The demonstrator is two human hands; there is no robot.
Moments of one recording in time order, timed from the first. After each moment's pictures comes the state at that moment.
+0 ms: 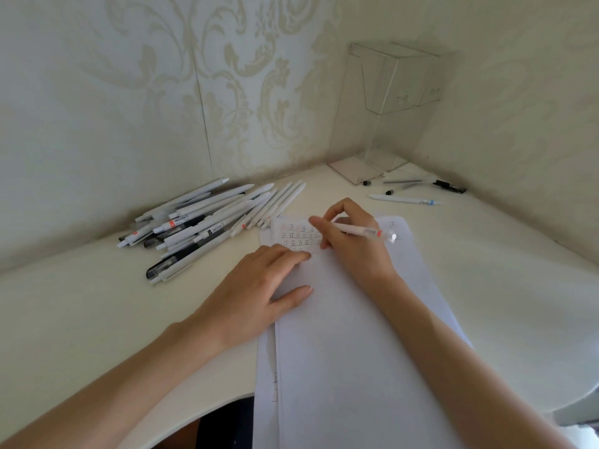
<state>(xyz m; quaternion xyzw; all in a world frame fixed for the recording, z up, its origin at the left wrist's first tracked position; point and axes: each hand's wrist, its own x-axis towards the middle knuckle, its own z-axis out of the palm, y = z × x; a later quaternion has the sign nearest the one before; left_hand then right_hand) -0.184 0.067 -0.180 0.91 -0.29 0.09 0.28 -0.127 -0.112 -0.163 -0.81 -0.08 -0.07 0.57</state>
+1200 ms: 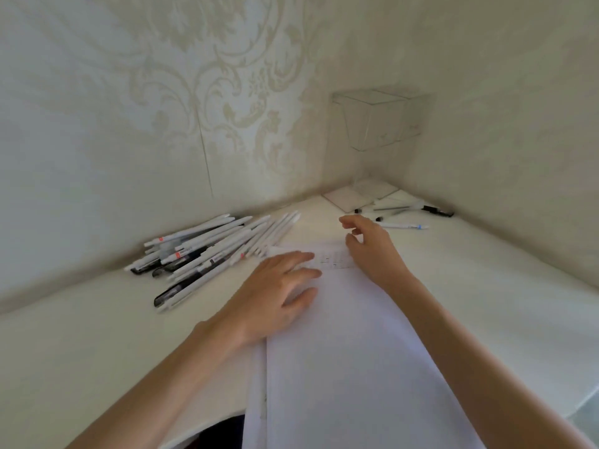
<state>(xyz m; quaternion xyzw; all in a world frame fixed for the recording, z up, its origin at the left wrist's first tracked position) -0.158 0.044 -0.175 0.92 -0.30 0.13 0.20 -0.093 -0.156 -0.156 -0.91 -0.08 -0.10 0.40</state>
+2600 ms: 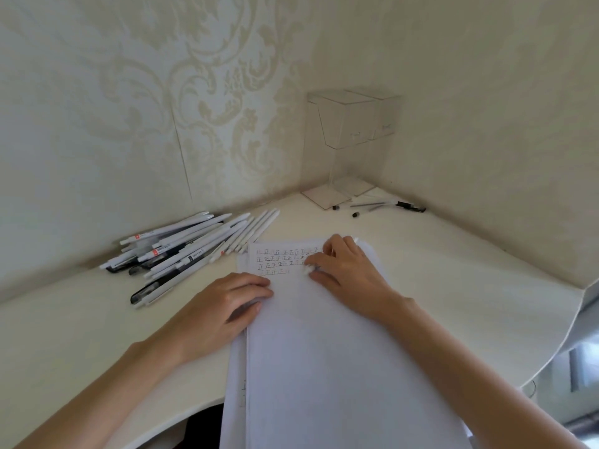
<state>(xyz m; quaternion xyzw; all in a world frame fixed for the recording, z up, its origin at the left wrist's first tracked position) -0.183 0.080 -0.189 0.90 -0.32 0.11 0.26 -0.134 -0.175 -0.175 -0.94 -0.29 -0.15 0.13</state>
